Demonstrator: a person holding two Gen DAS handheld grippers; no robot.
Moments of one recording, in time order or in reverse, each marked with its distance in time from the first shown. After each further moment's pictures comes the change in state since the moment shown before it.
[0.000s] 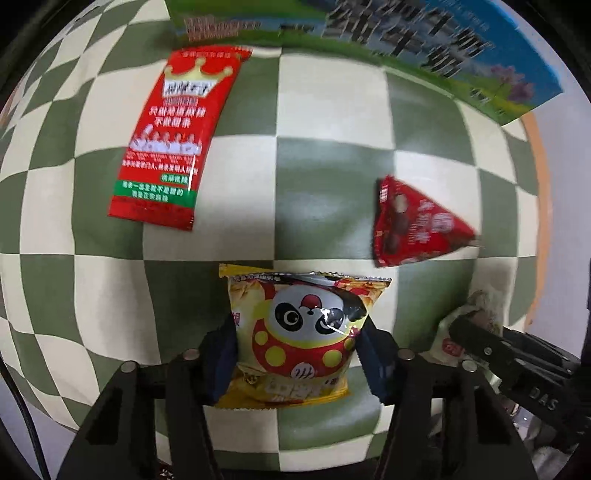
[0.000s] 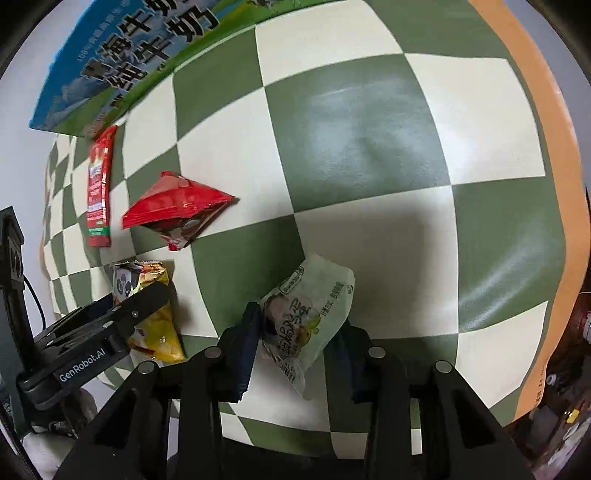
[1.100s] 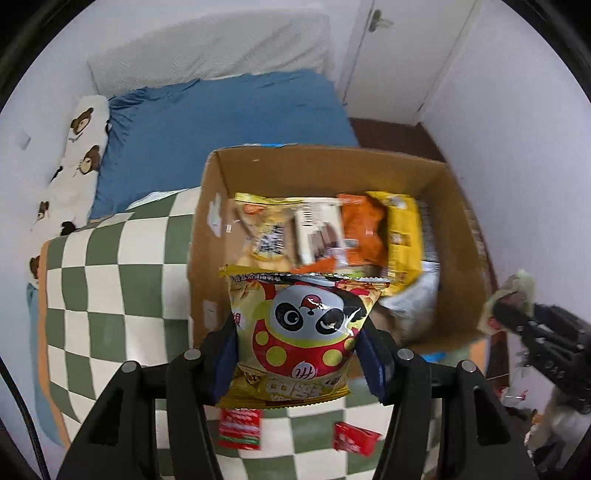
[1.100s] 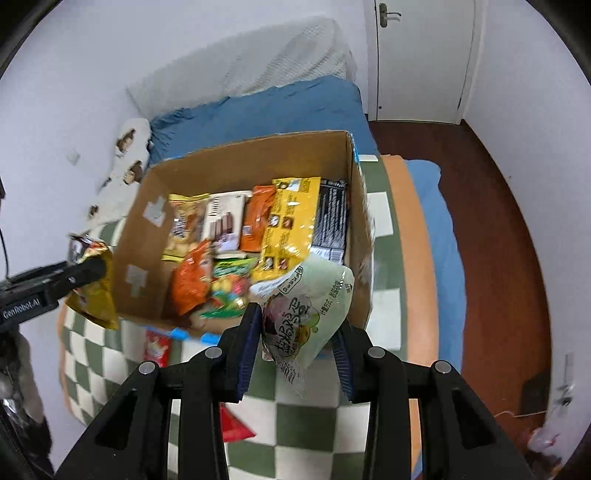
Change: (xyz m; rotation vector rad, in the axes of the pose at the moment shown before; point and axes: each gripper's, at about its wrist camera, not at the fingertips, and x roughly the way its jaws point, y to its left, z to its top) left arm -0.164 -0.011 0.244 0.106 -0.267 0.054; right arm -0.213 0.050 0.185 -0.235 -0.372 -0.115
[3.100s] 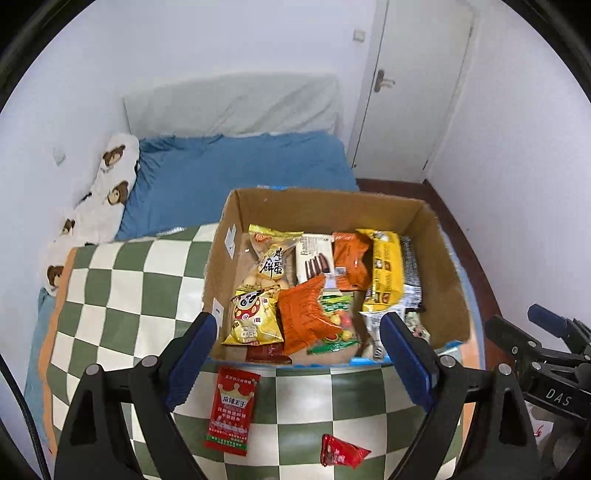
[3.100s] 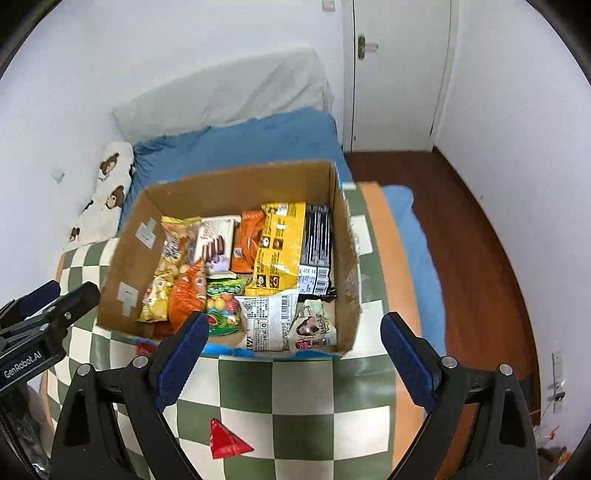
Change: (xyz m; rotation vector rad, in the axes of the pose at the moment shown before) left arm -0.073 -0.024 -0.081 -0.030 -0.320 0.040; right arm -0.036 0.028 -0.031 0.028 -0.187 -0.102
